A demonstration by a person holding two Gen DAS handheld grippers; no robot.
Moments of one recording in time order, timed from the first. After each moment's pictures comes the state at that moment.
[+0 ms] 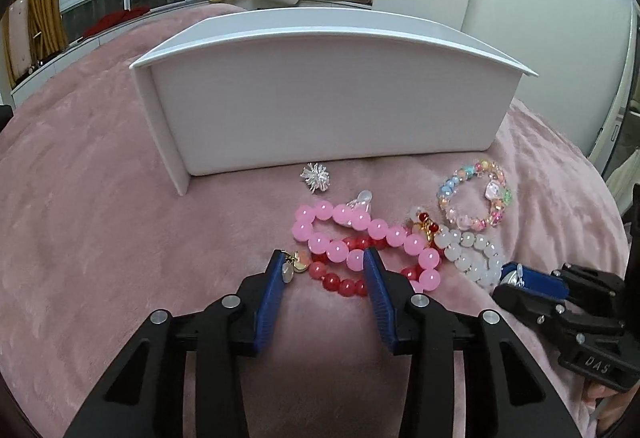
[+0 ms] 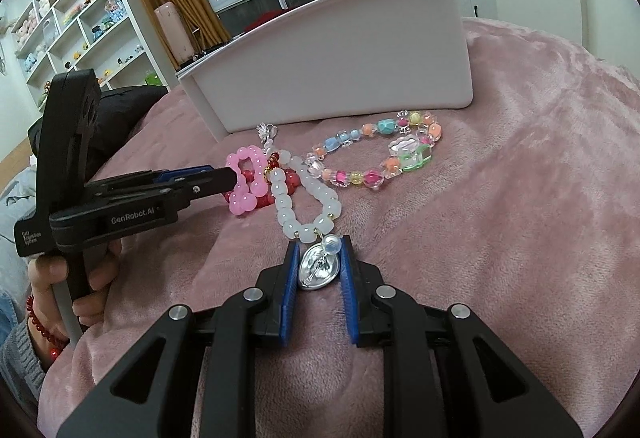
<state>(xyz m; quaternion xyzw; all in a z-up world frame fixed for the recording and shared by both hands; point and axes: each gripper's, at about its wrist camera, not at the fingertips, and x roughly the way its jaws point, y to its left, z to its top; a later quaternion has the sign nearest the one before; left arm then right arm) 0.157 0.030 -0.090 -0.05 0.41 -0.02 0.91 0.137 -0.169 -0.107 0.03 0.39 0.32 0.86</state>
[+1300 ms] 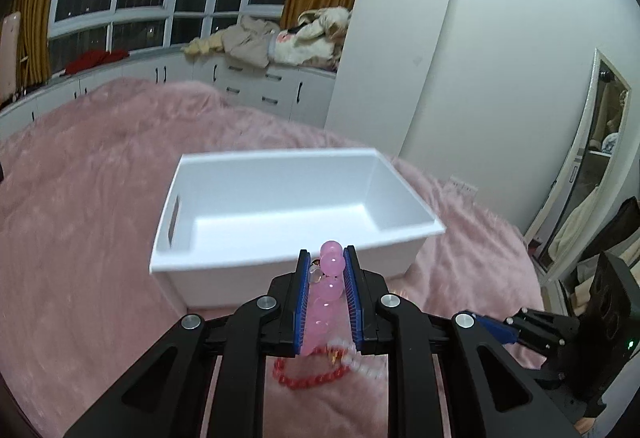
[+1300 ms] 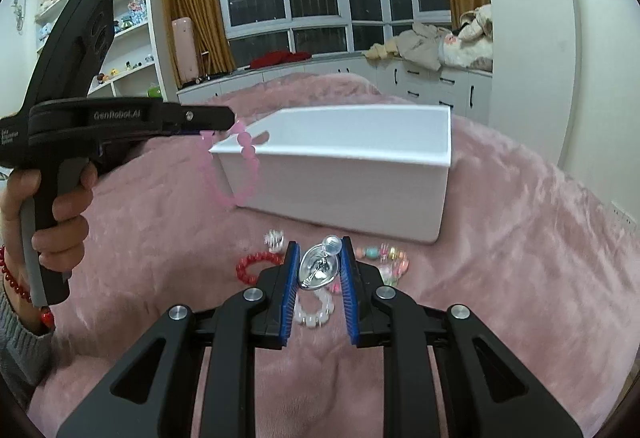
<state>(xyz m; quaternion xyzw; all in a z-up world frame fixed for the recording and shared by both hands) 0.149 0.038 0.057 -0.08 0.30 -0.08 0.95 0.127 -0.163 -0.008 -0.04 0.28 0.30 0.91</state>
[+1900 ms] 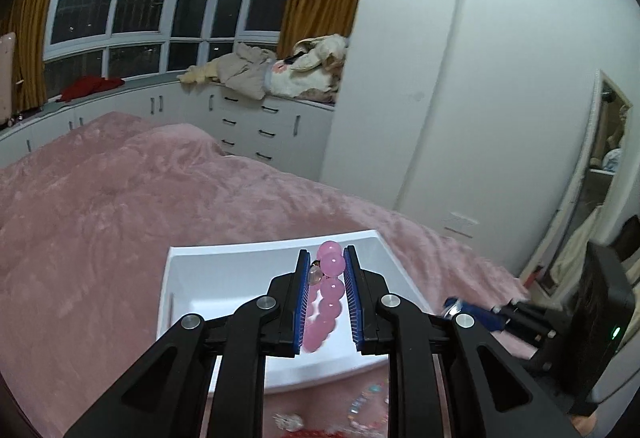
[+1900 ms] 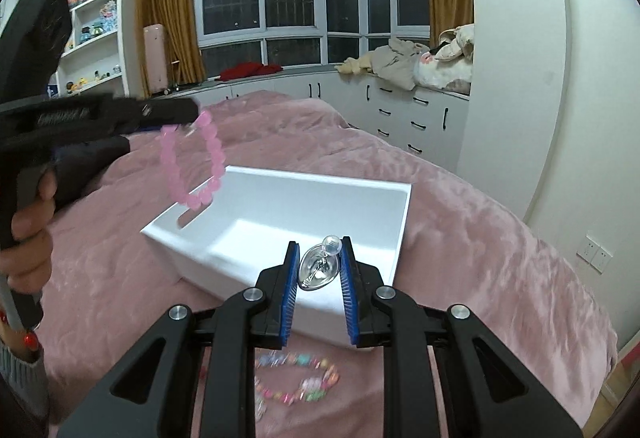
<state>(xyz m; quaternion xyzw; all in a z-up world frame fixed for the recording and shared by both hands) 0.225 0.043 0.117 -0.07 0.27 -0.07 0.96 0.232 -0.151 0.052 -0.05 0.28 0.26 0.92</state>
